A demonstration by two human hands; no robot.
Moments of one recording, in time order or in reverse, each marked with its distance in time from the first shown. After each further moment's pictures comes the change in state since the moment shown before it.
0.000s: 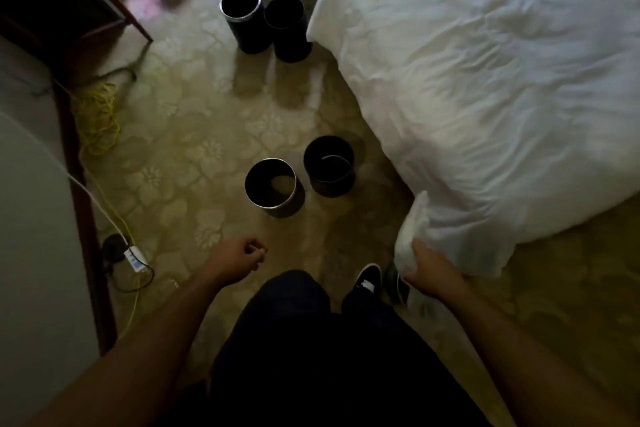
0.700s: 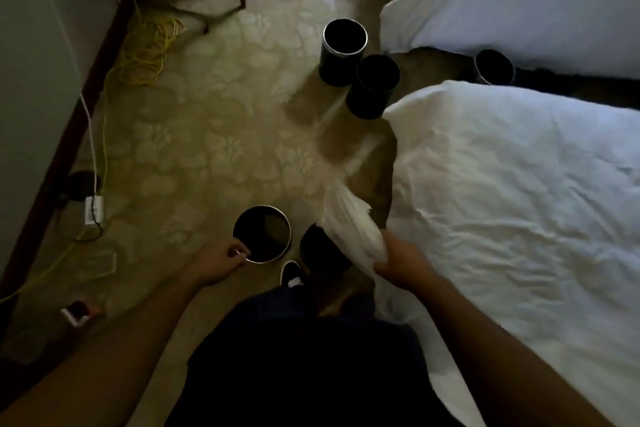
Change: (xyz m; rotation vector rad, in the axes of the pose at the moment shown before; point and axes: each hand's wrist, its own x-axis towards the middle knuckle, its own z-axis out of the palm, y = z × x) left_hand 0.182 0.044 -0.134 -0.455 0.169 -0.183; right_hand 0.246 -0.263 -0.276 -0.476 -0.098 -0.380
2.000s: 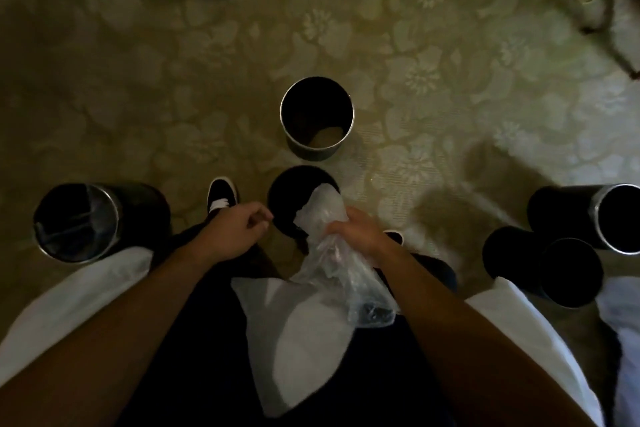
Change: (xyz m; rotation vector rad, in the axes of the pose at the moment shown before) left_hand 0.138 0.123 0.376 -1.064 0.720 -0.590; right_hand 0.328 0.013 0.035 -0.545 -0.764 -0.450
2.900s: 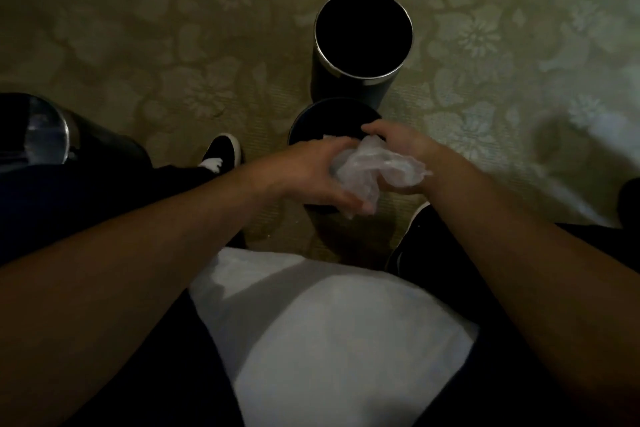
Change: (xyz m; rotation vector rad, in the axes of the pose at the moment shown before) left_hand 0.091 -0.077 0.121 0.121 -0.093 0.348; right_hand 0.130 0.058 0.069 0.500 -0.098 0.036
